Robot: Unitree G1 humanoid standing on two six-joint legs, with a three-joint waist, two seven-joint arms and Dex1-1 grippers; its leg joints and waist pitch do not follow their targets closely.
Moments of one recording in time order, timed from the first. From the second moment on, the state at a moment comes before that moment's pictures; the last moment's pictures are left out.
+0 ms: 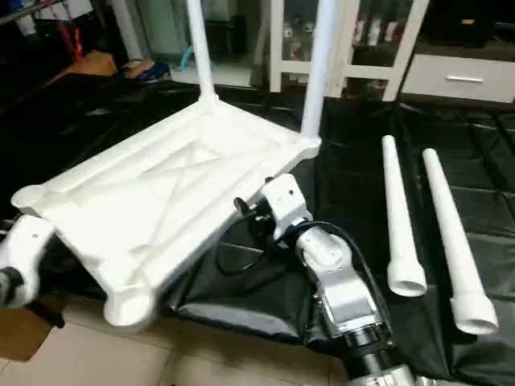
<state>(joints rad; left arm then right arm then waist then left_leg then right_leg) -0.06 0.63 0.10 -0.06 -0.16 0.81 -0.59 -0.33 -0.18 0.17 0.14 0.07 0.22 0.47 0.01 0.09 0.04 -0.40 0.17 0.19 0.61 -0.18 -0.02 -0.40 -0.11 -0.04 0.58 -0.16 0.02</state>
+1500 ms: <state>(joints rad) -0.31 0.50 -0.09 -0.03 -0.14 0.58 -0.57 -0.40 -0.43 0.26 0.09 -0.04 0.30 0.59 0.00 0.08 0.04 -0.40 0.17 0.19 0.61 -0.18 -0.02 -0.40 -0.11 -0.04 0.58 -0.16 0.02</state>
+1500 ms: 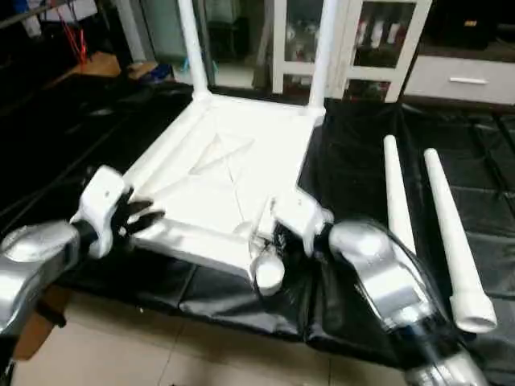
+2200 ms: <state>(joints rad) -0.35 0.59 -0.21 0.17 -0.07 0.38 -0.81 -0.67 -0.23 0.20 0.67 -0.16 0.32 0.18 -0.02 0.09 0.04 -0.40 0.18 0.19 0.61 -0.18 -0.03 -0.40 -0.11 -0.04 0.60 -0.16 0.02</state>
